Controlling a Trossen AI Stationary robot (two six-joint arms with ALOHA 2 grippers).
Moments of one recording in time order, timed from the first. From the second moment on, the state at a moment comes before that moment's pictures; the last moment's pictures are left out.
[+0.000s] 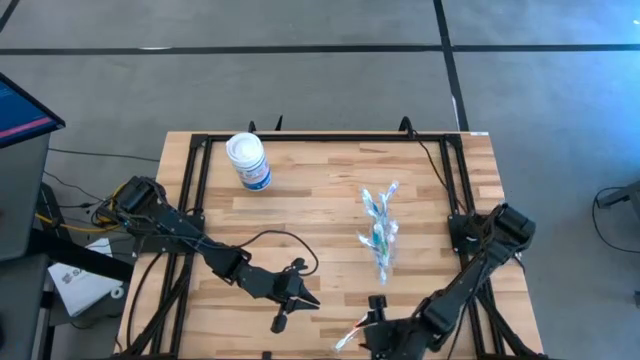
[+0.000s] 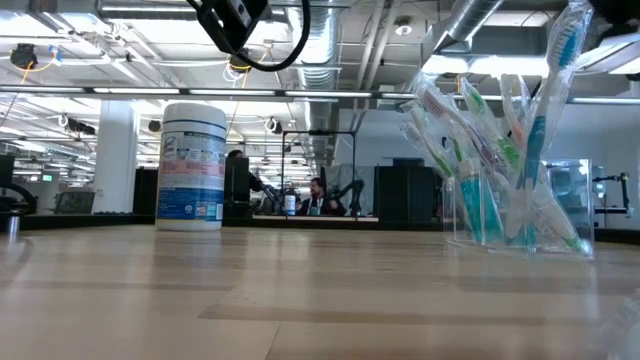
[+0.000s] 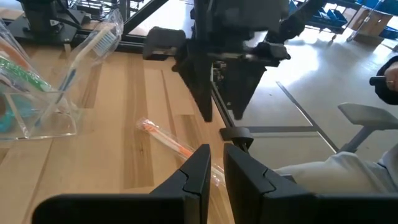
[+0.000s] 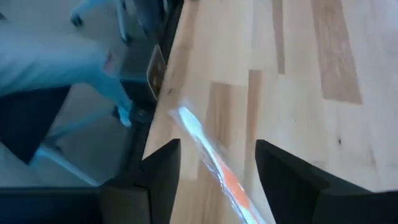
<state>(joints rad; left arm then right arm) -0.57 1.66 0.89 0.45 -0.24 -0.32 0.88 1.89 1.27 -0.30 0.51 0.54</state>
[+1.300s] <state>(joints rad) -0.57 1.66 0.84 0.48 -0.24 -0.32 0.74 2.05 1.38 -0.31 0.18 0.39</state>
